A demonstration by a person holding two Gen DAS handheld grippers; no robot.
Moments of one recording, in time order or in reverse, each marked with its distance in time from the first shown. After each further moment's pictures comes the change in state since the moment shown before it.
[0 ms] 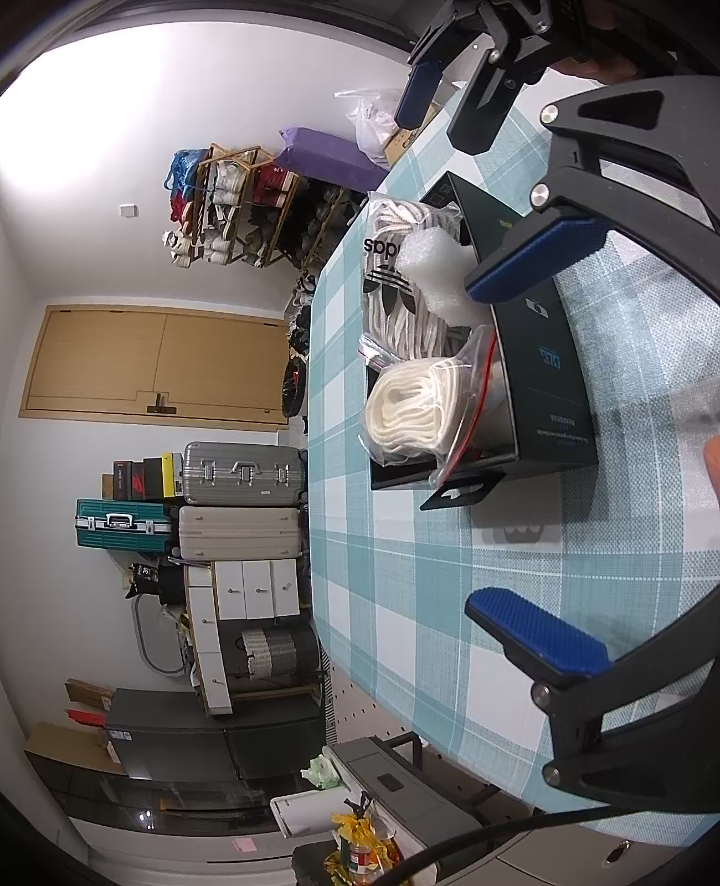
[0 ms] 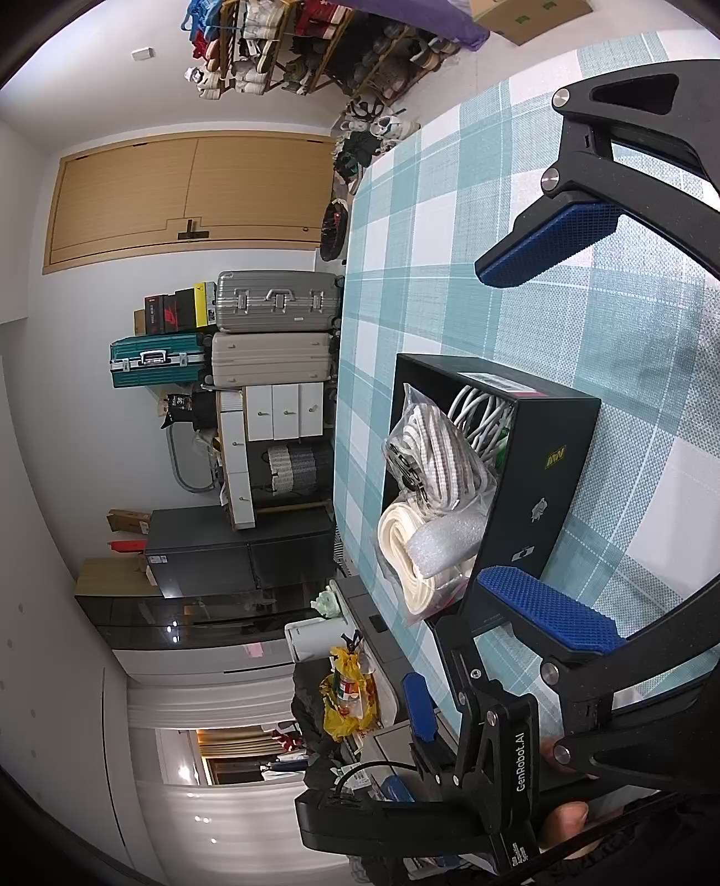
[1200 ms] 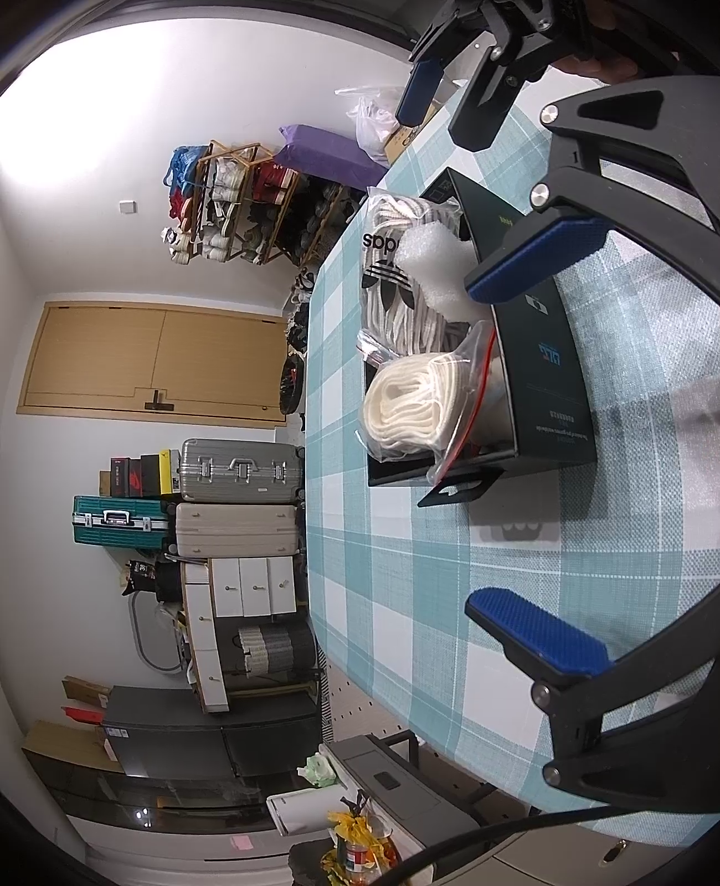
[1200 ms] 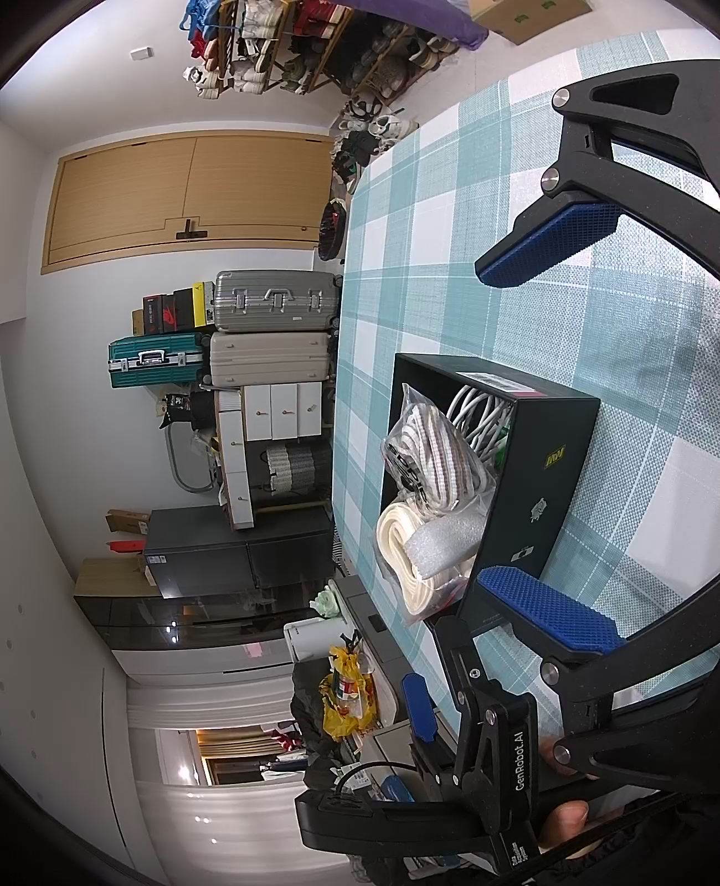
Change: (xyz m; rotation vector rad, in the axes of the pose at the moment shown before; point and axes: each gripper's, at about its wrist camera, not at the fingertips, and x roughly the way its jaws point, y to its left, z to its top) left arm 0.000 0.002 0.000 -0.010 0.007 0.005; right arm 0.000 0.000 -0.001 0.001 0.000 0.000
